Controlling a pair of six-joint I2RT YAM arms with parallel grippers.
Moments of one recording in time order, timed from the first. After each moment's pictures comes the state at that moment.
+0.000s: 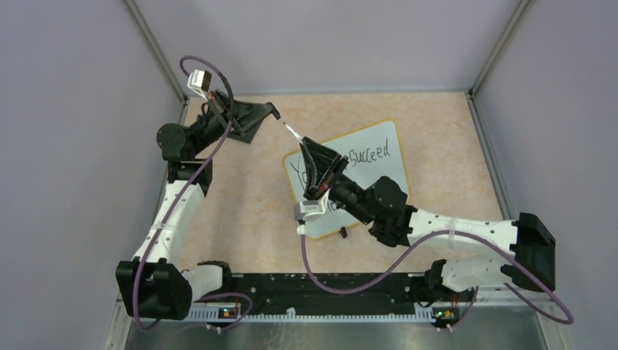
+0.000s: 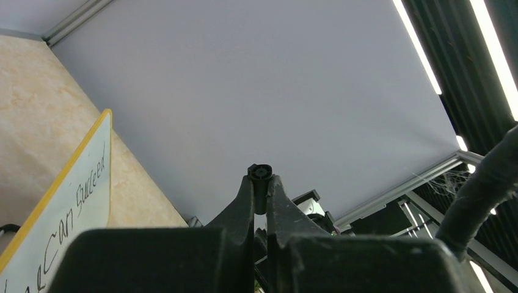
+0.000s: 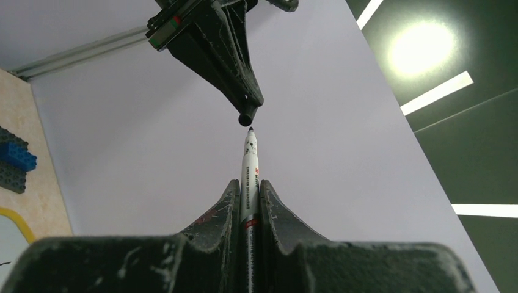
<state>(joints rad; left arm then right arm) -0.05 1.16 1.00 0.77 0.92 -1.58 1.20 1.23 0.88 0.75 0.16 -1.48</state>
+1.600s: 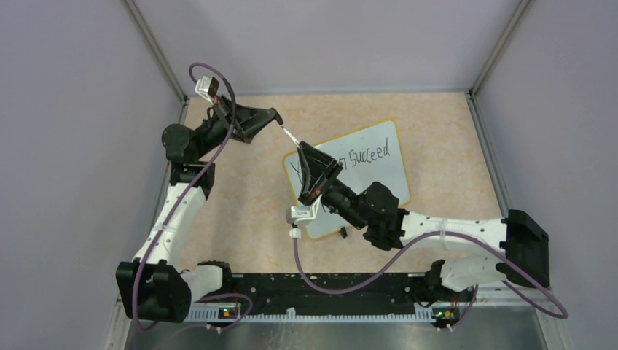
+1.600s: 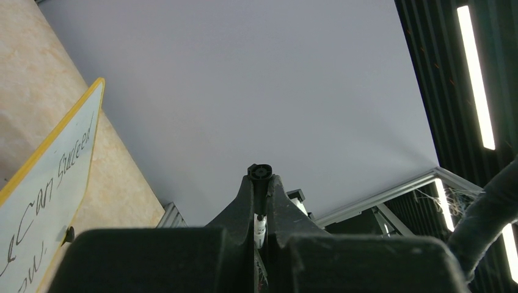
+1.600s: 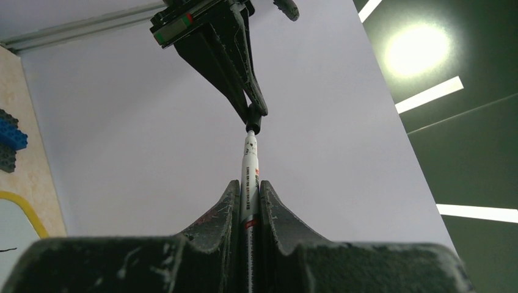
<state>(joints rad) -0.07 1.15 0.96 0.71 0.92 -1.65 1.24 1.28 0.86 0.82 0.24 -1.58</state>
